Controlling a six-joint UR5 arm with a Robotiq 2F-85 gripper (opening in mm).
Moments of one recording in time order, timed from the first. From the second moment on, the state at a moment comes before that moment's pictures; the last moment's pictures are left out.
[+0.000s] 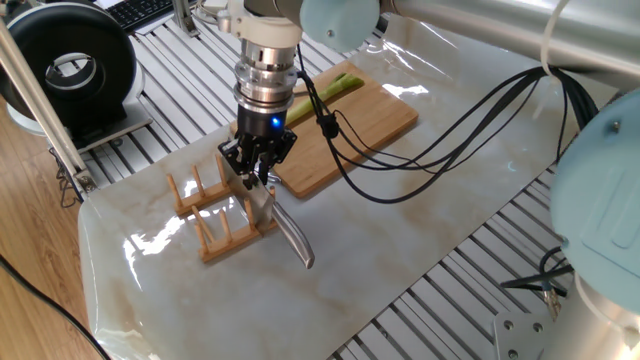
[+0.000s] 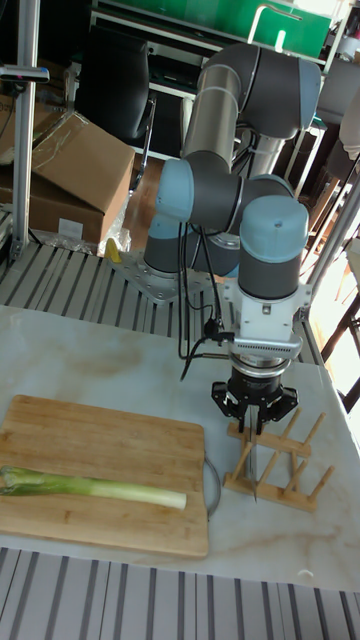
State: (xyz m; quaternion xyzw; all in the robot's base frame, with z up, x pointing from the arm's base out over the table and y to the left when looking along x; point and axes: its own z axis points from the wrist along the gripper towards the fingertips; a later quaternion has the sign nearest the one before) arm 0.563 0.170 0.066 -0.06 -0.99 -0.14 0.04
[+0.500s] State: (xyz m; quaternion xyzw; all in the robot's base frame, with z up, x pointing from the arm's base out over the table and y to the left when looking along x) arm 0.567 0.169 0.066 -0.06 -0.98 -0.17 0.05
